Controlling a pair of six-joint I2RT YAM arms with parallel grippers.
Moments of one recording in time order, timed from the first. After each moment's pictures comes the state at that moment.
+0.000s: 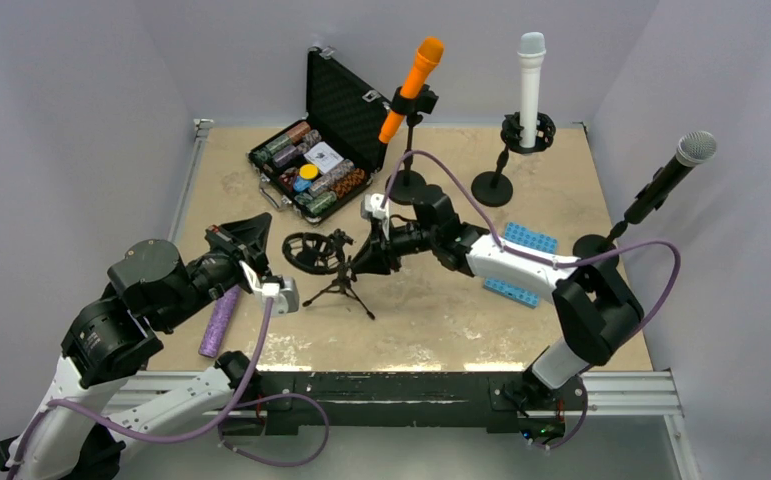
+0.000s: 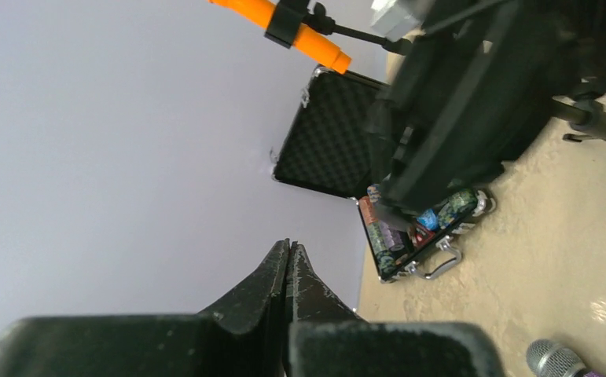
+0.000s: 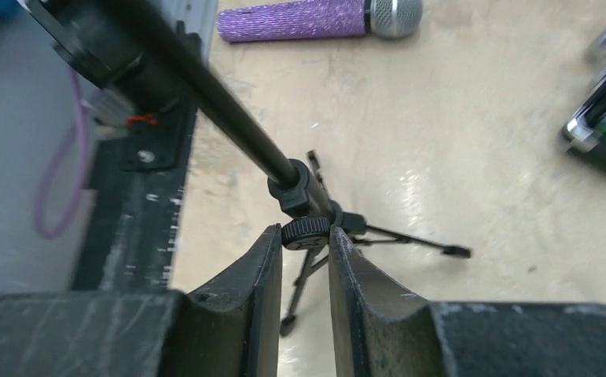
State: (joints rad) left arm -0.79 0.64 1.28 -0.84 -0.05 1.23; right arm 0.72 1.61 1.02 0.15 -0.88 -0.06
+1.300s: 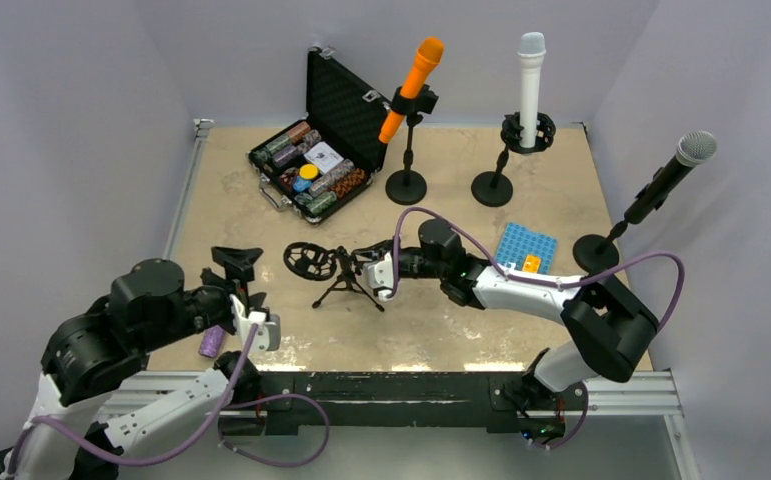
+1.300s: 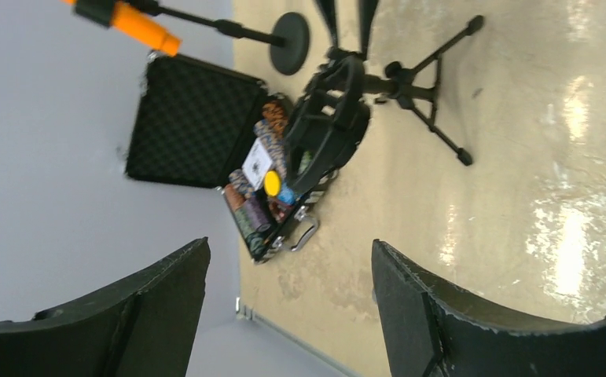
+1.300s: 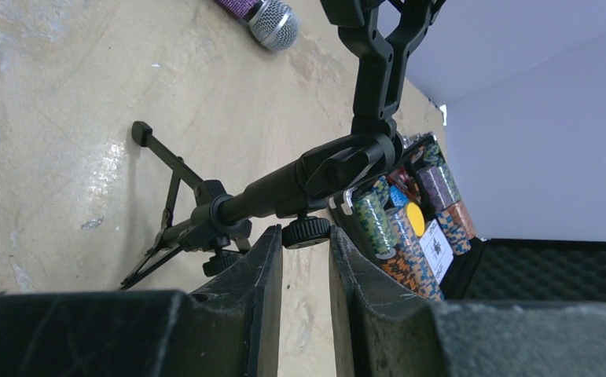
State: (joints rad) left arm -0.79 0.58 1.33 -1.21 0.04 1.06; right arm 0.84 1.48 0.74 0.49 -0.57 -0.93
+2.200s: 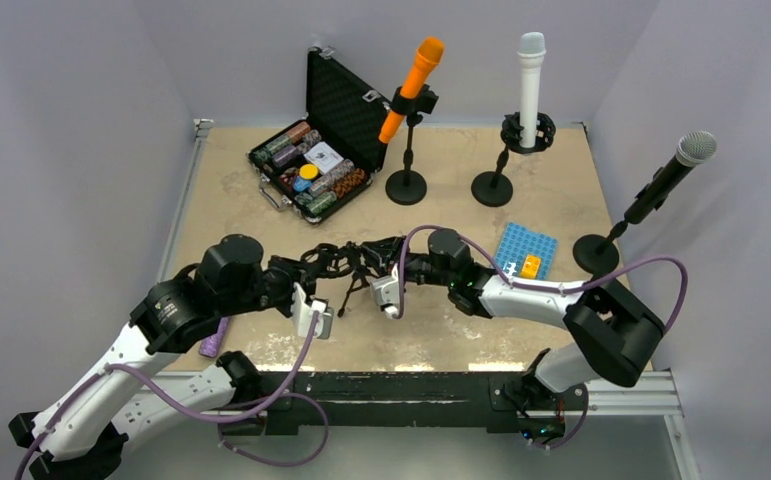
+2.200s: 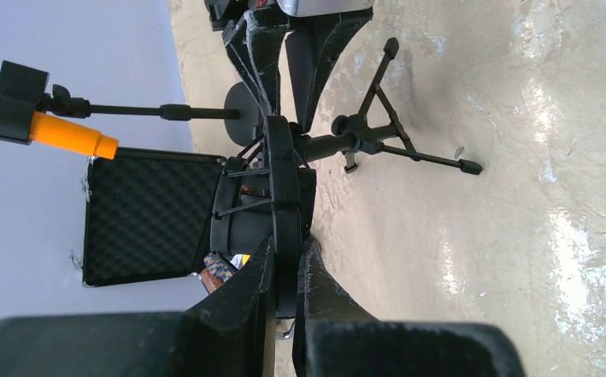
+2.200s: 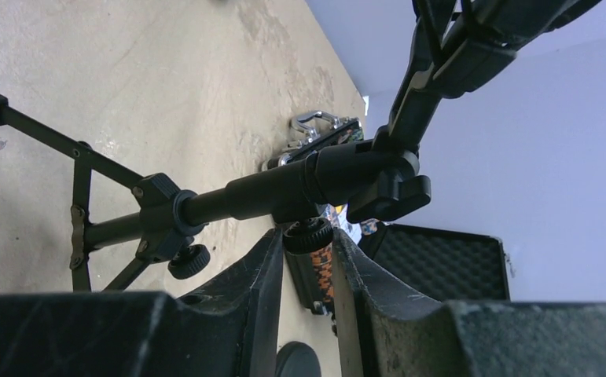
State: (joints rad) left arm -0.79 0.72 1.04 -0.91 0.21 1.16; right arm 0.84 1.45 0.64 0.60 -0.49 -1.21
